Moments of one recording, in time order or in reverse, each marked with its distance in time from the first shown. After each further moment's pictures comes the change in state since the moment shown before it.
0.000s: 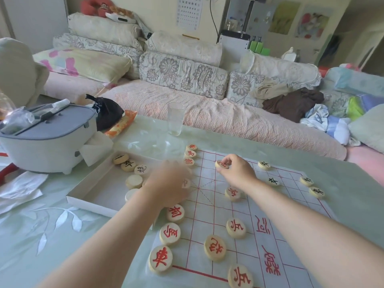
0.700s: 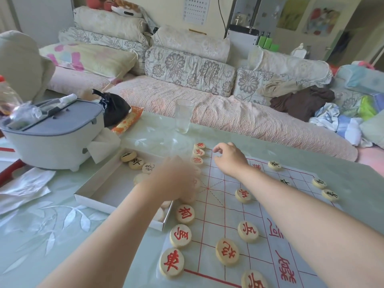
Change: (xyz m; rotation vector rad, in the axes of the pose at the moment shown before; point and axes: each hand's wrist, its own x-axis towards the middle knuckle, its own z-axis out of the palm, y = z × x) left_hand 0.005 -0.022 -0.004 -0.207 -0.024 -0.037; right_hand 0.034 -0.043 0.020 -0.167 -0.071 -0.145
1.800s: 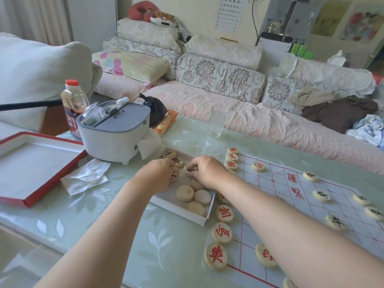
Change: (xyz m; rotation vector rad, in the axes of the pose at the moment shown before) left_hand -0.050 -0.105 -0.033 0.094 0.070 -0.299; right_hand -0.038 -0.144 0.062 0.010 -0.257 -0.280
